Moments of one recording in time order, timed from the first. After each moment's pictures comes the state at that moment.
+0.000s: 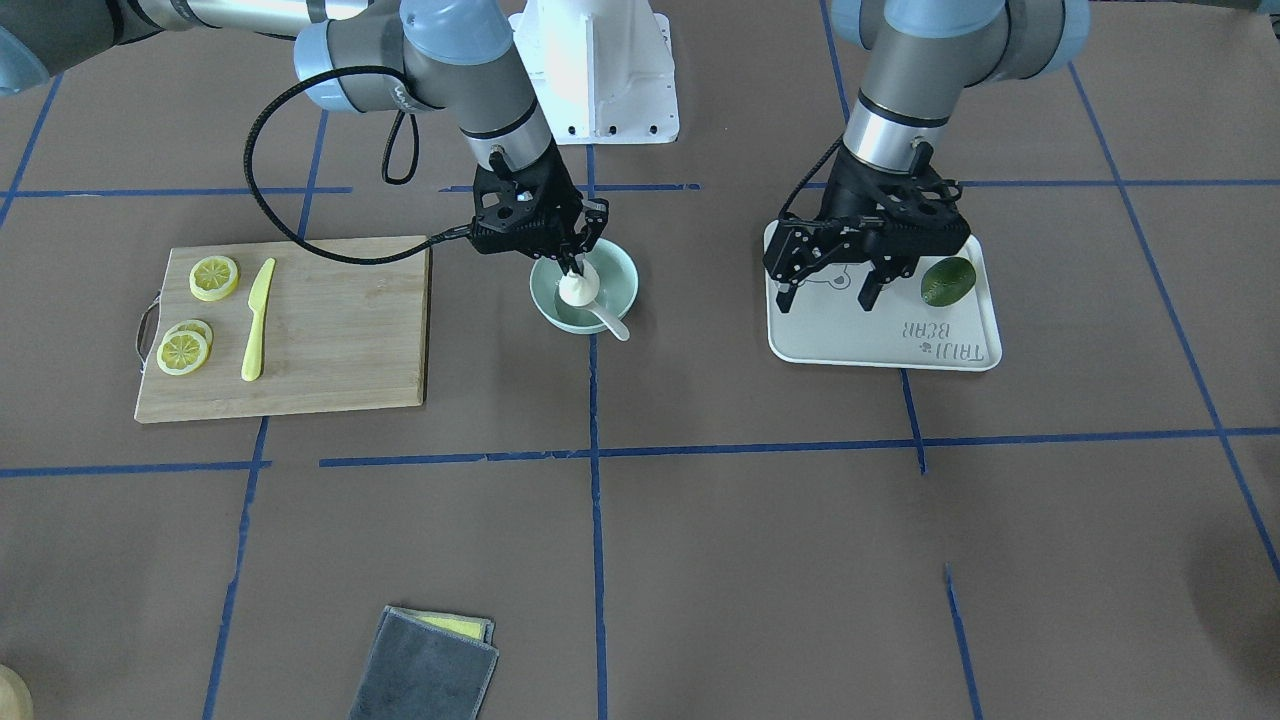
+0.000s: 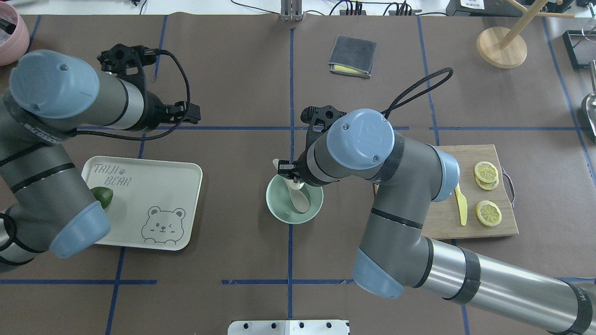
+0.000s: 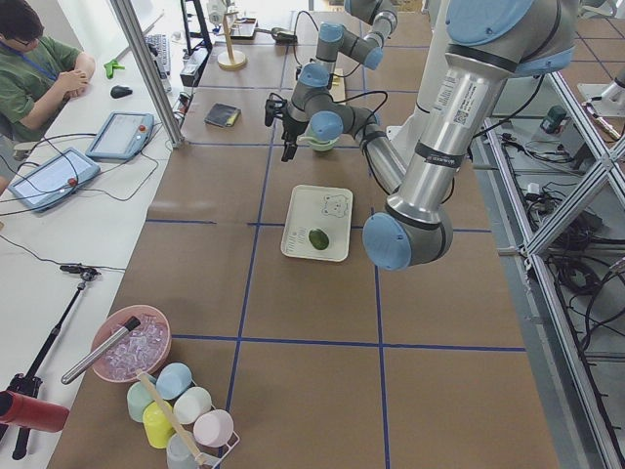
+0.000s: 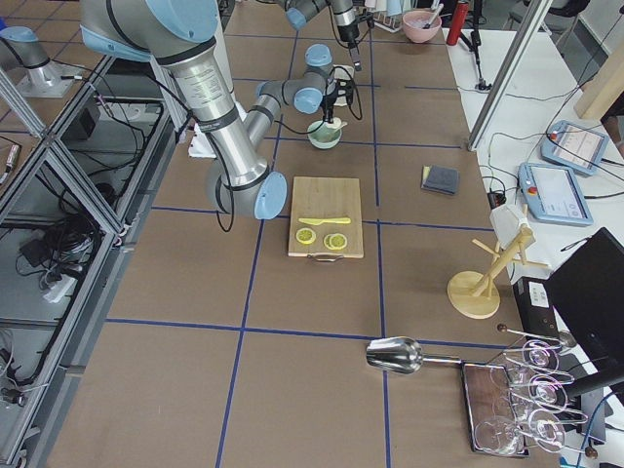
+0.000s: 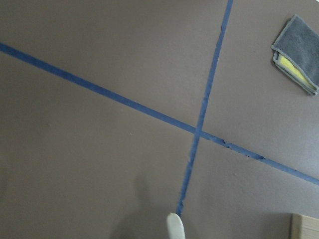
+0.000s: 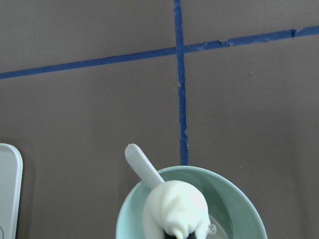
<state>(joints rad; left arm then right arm) -0.76 -1.96 -1.96 -1.72 -1.81 -1.16 0.46 -0.92 1.75 -1.38 1.81 1.37</state>
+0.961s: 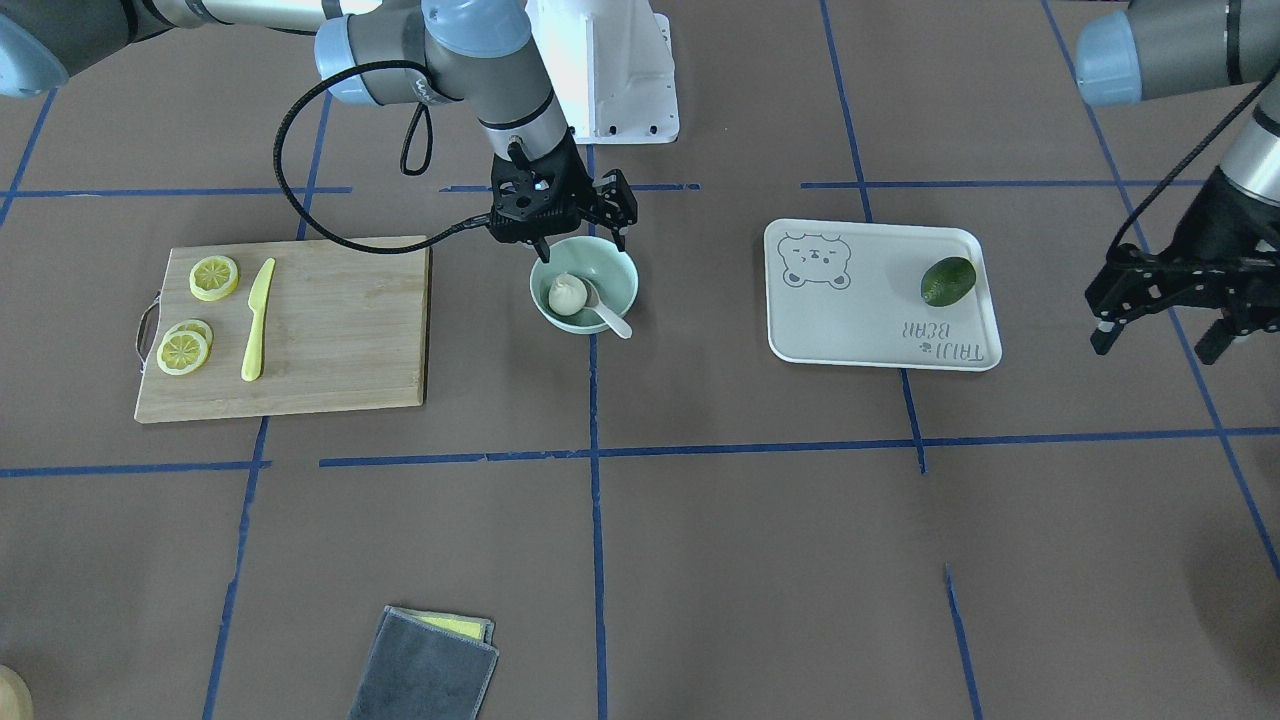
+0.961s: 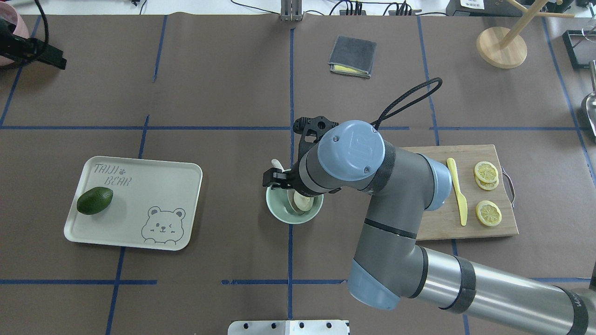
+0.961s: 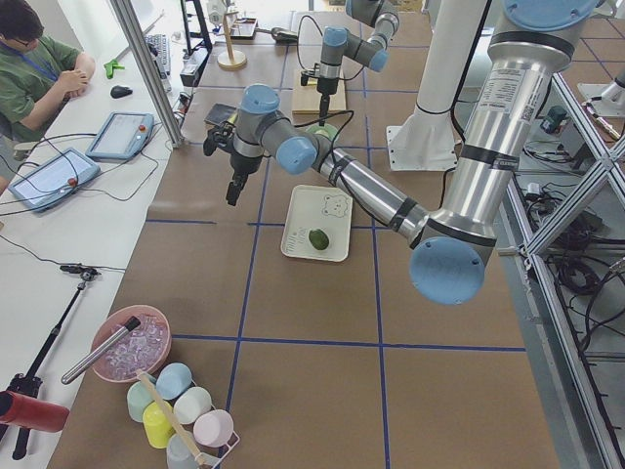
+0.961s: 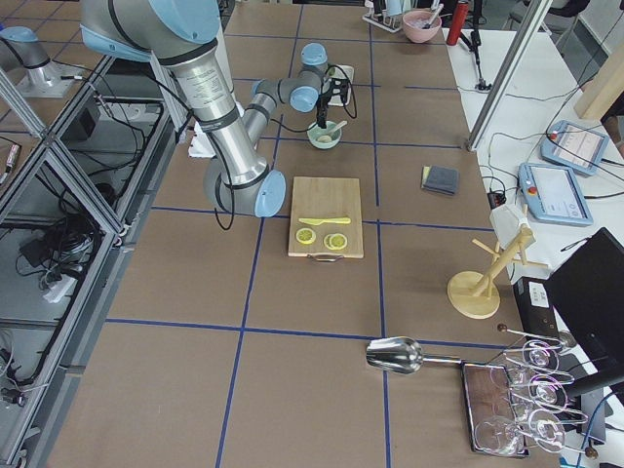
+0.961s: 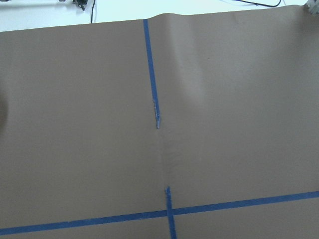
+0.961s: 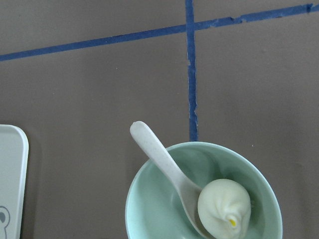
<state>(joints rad) -1.23 -1.82 -1.85 -1.72 -2.09 -0.47 0.45 -0.91 1.77 -1.41 1.82 1.38</state>
